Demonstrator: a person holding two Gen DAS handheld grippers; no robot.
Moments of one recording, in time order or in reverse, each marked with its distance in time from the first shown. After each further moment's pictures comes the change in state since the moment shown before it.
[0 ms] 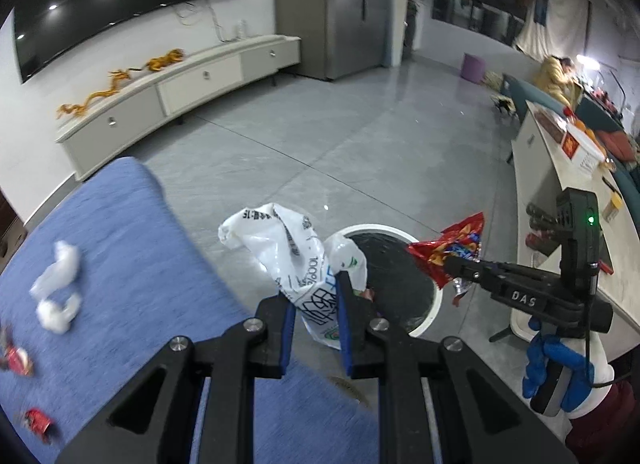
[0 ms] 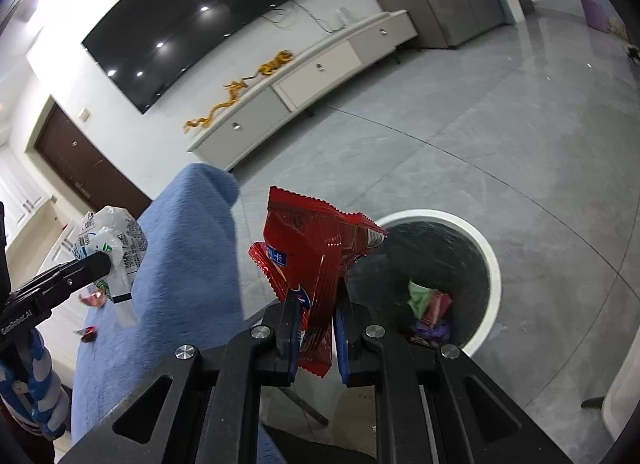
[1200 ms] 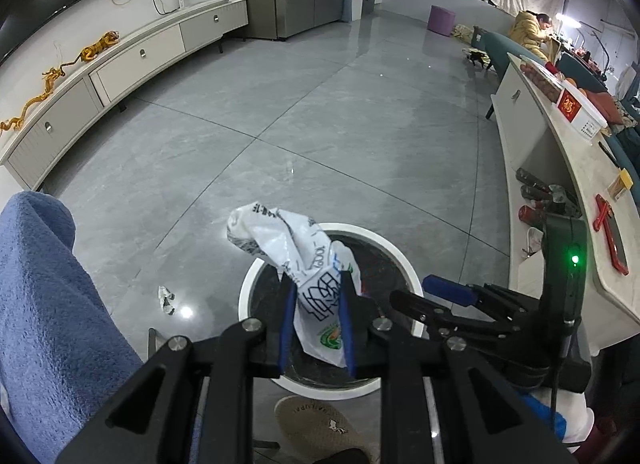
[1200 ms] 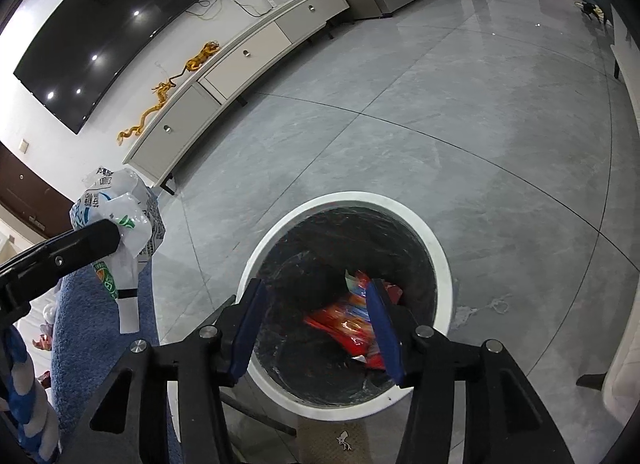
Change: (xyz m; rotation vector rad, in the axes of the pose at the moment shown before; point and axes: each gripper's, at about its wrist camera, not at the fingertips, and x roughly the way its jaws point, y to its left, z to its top) left arm 0.137 -0.064 0.052 0.094 0.153 -0.101; right arm 0.050 -0.066 0.008 0.152 0.060 -0.156
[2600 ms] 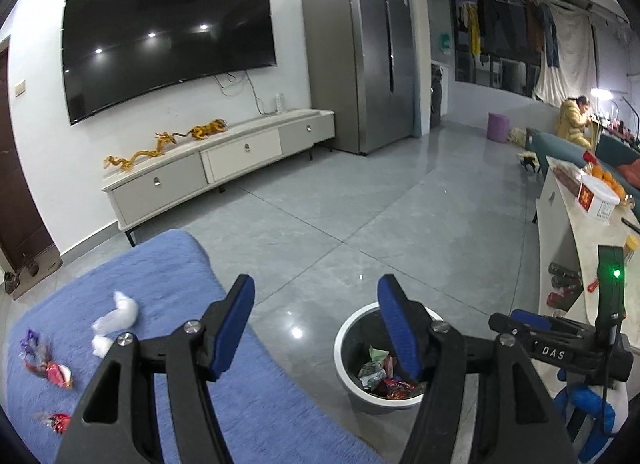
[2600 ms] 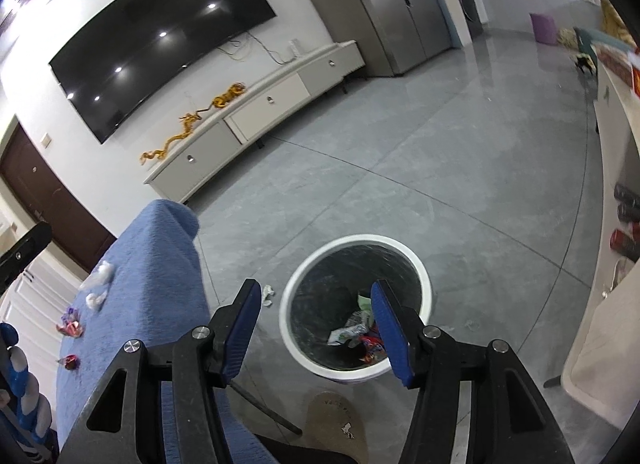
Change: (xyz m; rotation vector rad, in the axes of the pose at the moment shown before) left arm -0.216 0.031 -0.080 -0.129 -0.448 0.271; right arm -0.129 0.071 -0.022 -0.108 -0.188 -0.022
